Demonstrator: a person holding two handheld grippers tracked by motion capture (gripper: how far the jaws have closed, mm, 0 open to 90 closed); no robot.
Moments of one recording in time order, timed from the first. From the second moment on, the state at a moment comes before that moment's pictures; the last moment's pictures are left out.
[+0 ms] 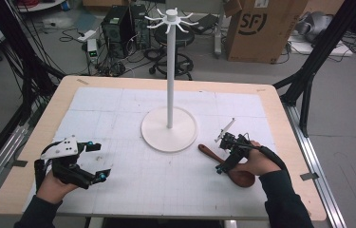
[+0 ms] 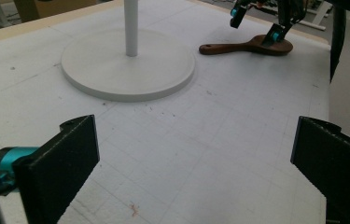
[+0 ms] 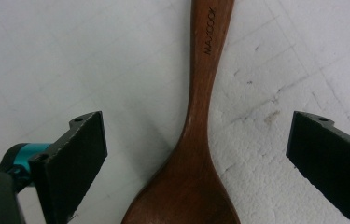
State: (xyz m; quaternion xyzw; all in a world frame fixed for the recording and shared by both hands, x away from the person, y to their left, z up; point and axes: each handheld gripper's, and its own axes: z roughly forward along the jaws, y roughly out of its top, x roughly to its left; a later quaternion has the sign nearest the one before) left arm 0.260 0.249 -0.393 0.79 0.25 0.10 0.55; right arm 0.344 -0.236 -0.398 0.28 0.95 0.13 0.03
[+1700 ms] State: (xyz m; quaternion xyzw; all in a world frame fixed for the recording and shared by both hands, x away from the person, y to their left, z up) left arm 0.260 0.248 -0.393 0.79 0.25 0.10 0.55; right arm 0.360 -0.211 -0.405 0.27 0.96 0.04 0.01
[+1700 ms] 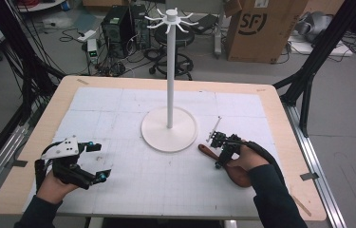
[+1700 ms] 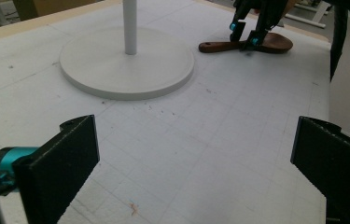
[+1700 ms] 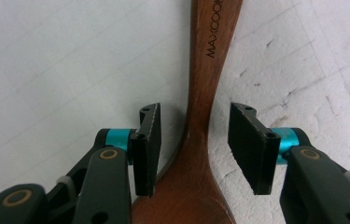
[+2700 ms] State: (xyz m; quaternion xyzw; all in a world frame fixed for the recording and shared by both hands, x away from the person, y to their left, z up) left arm 0.260 0.247 -0.394 0.80 0.25 0.10 0.54; right arm 0.365 -0.205 -0.409 0.29 0.96 0.02 0.01
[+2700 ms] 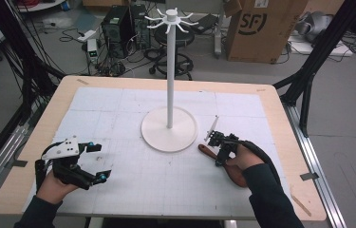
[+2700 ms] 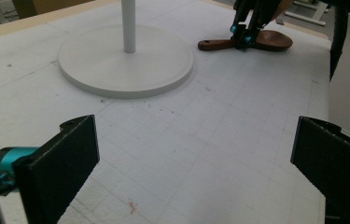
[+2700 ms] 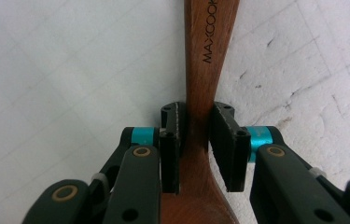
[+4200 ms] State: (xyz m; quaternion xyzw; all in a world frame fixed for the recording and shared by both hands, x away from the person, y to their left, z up) left arm 0.259 0.250 -0.395 0.80 0.25 0.10 0.54; right arm 0.367 -0.226 -0.402 0.29 0.95 0.09 -0.03
